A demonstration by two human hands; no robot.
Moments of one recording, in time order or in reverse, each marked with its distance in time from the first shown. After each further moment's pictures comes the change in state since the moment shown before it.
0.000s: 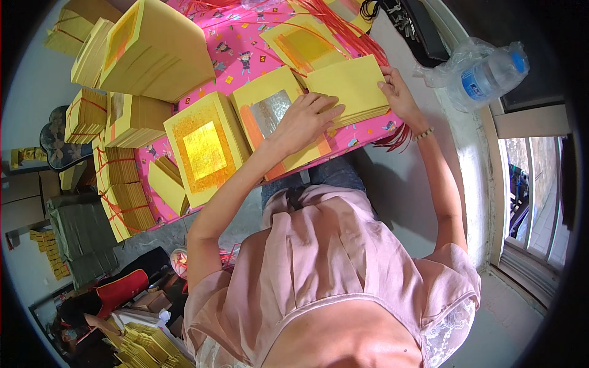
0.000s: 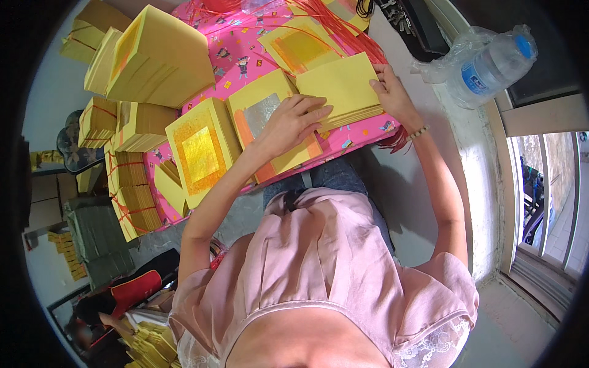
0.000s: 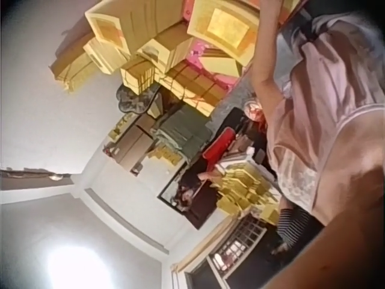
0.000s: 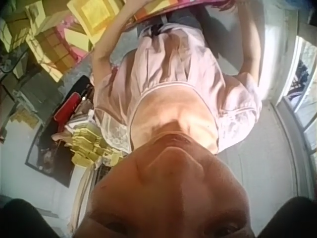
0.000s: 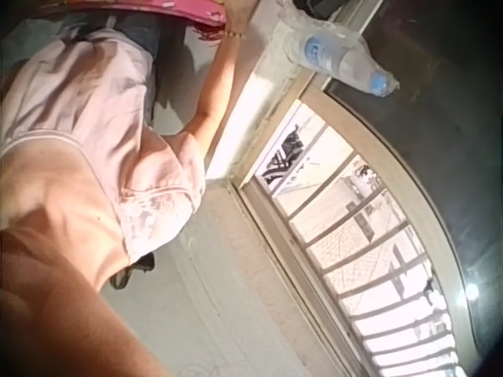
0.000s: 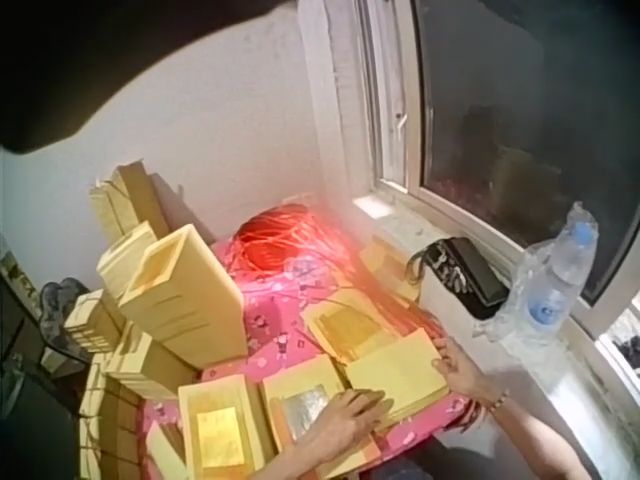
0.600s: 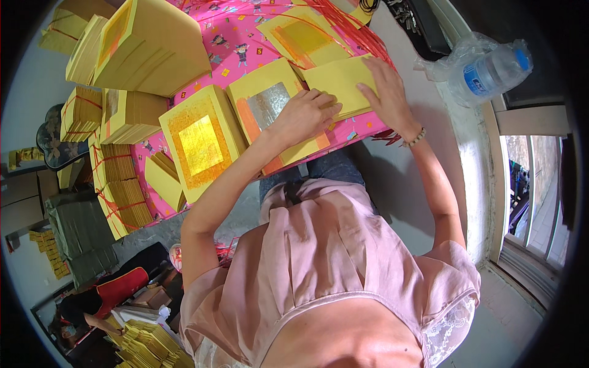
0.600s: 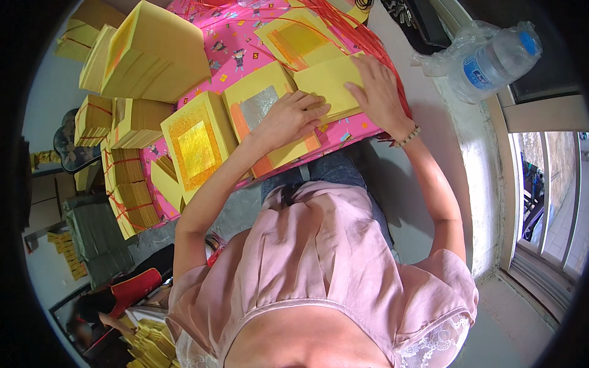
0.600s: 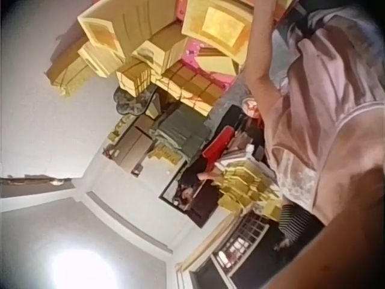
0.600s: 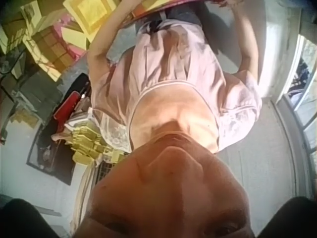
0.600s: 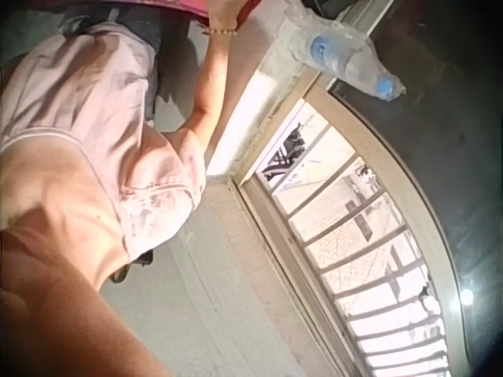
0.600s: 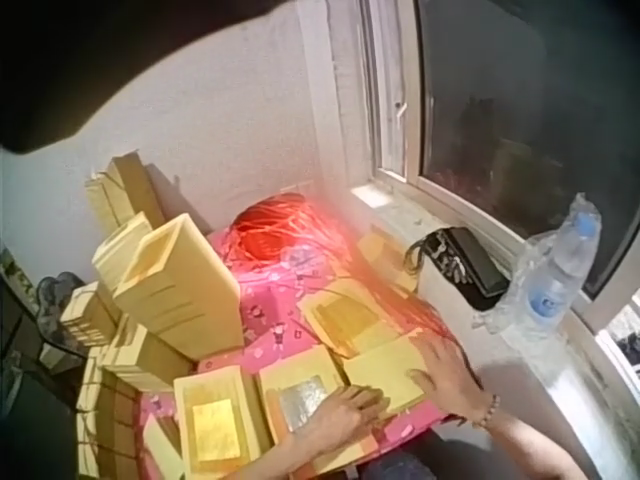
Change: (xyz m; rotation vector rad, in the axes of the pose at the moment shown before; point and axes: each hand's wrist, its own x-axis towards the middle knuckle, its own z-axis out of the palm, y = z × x) left_hand 0.002 -0.006 0.006 0.020 -0.108 0.044; right_hand -0.025 -0.036 0.029 -0.755 0.088 -0.404
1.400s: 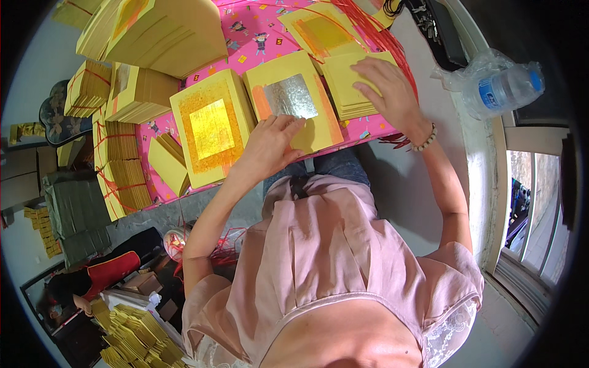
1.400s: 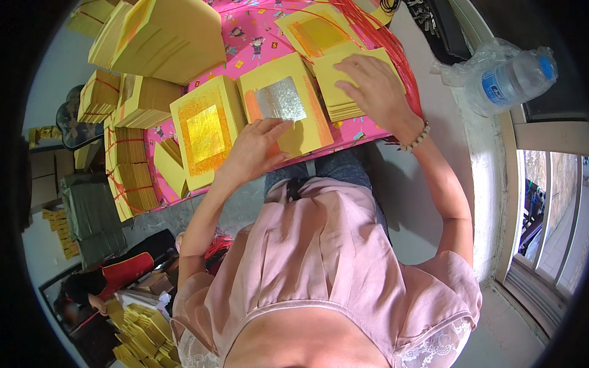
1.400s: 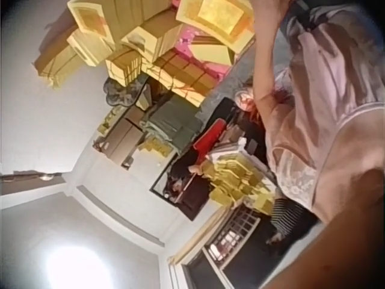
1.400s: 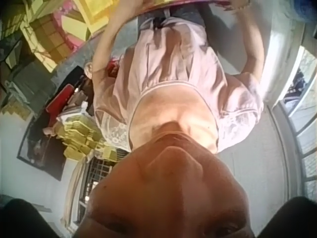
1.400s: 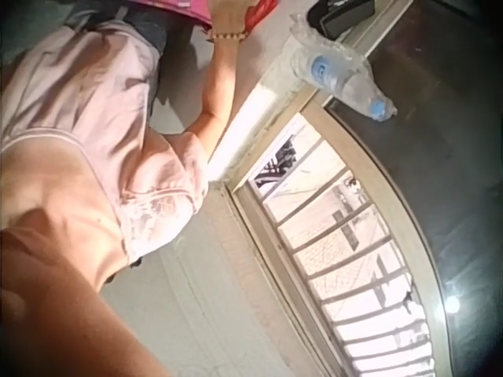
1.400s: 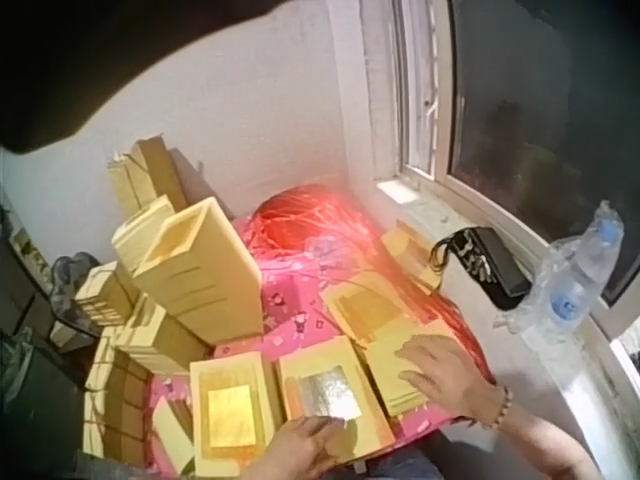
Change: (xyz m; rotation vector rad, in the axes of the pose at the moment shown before) left_hand -0.097 0.039 -0.059 -0.122 -0.157 -0.465; right_hand 0.030 -0.053 -0.017 -0.031 -0.036 -0.285
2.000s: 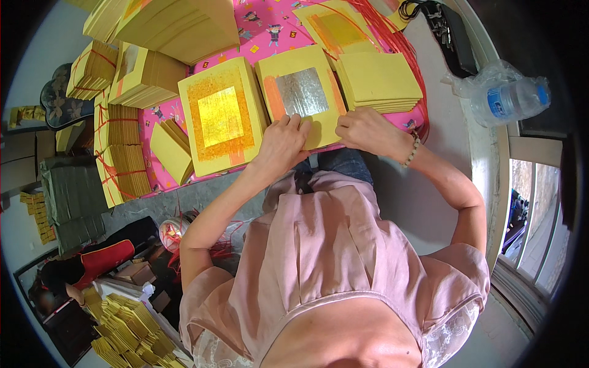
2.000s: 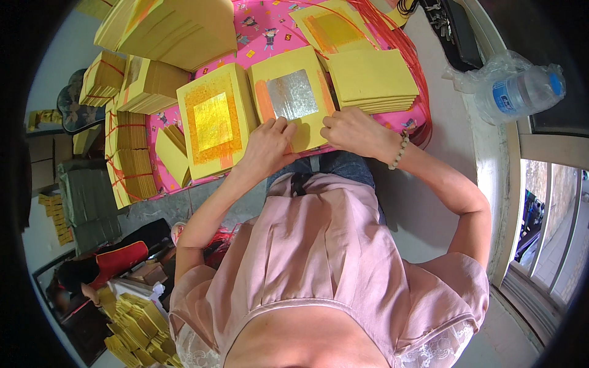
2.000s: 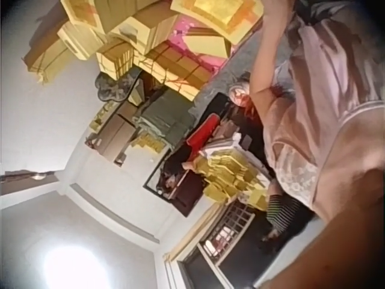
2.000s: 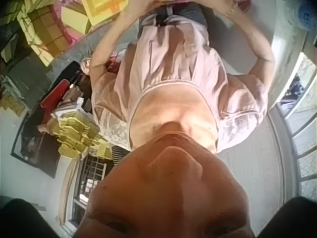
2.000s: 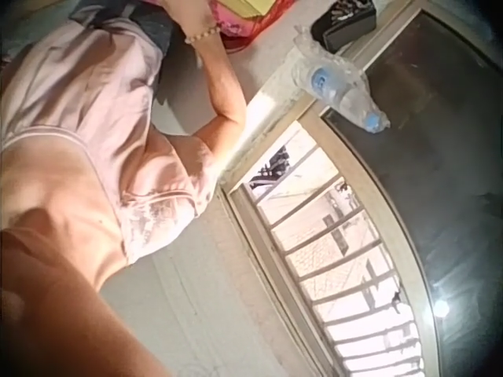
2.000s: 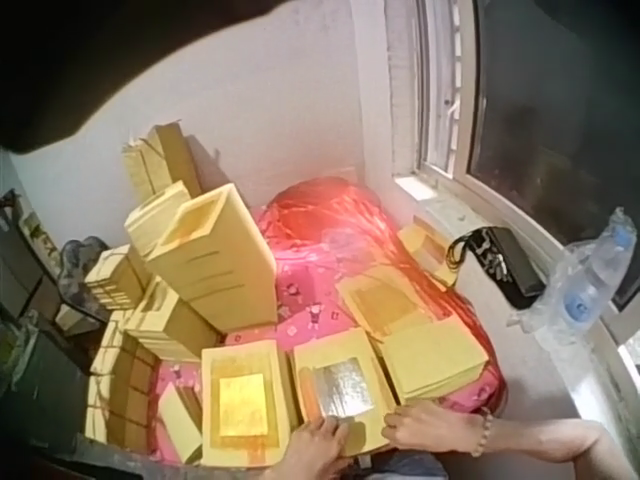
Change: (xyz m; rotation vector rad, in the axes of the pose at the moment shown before) left_hand -0.008 0.006 0.029 0.251 0.053 -0.049; right_hand -0.020 -0.053 0.037 -0.038 -0.477 -0.523
